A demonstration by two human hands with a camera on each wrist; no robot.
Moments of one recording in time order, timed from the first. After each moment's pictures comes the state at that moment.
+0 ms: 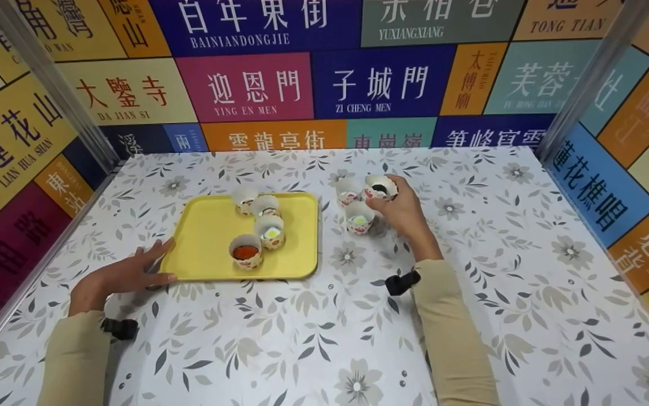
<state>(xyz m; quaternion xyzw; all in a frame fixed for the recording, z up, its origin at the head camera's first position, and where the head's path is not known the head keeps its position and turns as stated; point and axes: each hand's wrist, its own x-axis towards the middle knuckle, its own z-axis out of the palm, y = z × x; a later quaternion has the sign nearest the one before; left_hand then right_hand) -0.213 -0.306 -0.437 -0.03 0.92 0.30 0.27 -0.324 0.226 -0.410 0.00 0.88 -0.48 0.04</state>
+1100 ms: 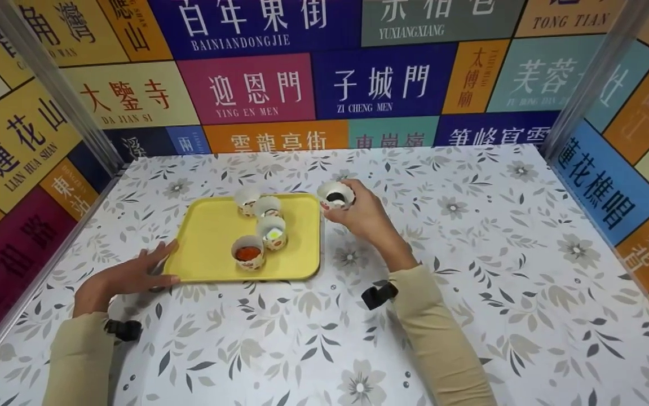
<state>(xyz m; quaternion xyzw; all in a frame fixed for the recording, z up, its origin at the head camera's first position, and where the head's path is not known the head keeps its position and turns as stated) -0.214 -0.309 -0.440 -0.02 0.92 0.29 0.26 -0.292 0.161 -0.384 -0.09 0.87 -0.48 0.07</state>
